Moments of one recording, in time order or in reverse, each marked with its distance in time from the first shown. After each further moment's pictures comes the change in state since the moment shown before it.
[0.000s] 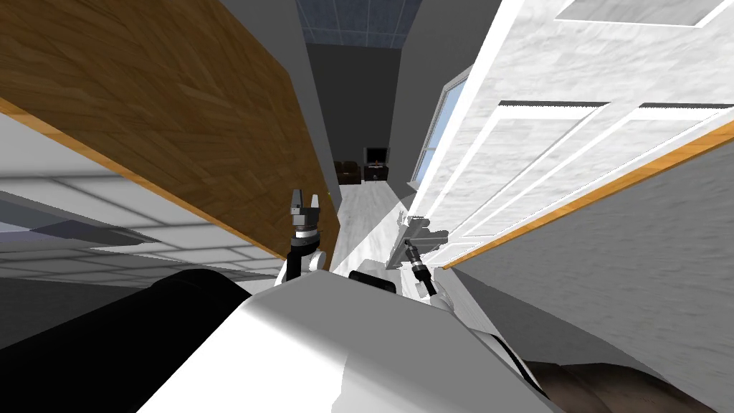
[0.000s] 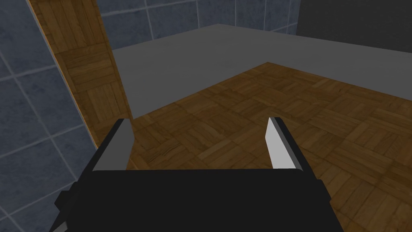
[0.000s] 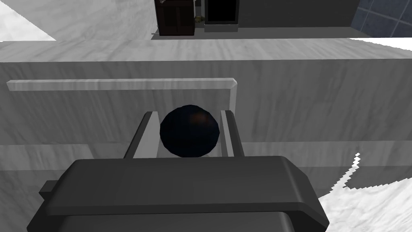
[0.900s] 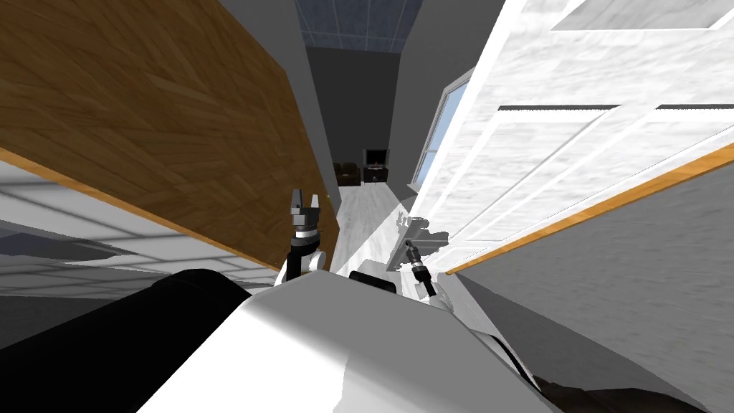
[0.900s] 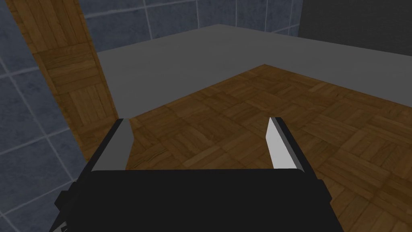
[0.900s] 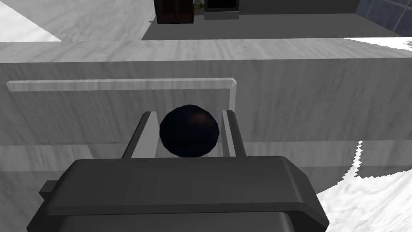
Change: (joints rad) arm 0.003 0.012 -0.024 0.016 -0.024 0.010 0.026
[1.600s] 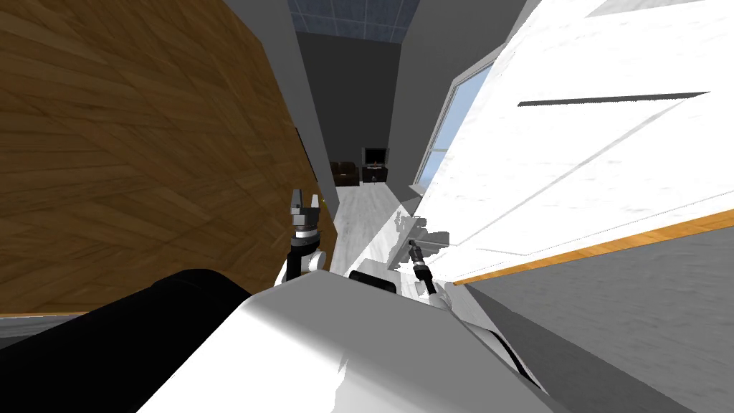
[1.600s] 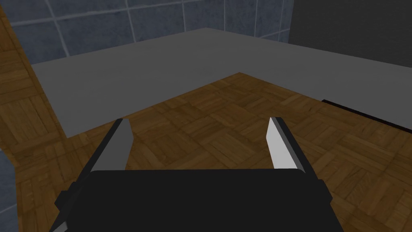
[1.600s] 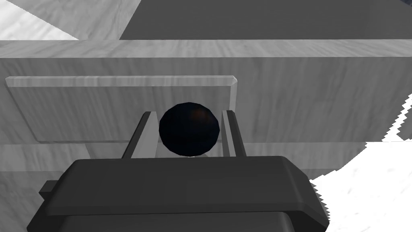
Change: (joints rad) arm -0.041 0.010 -0.066 0.067 -0.059 -0.006 0.063
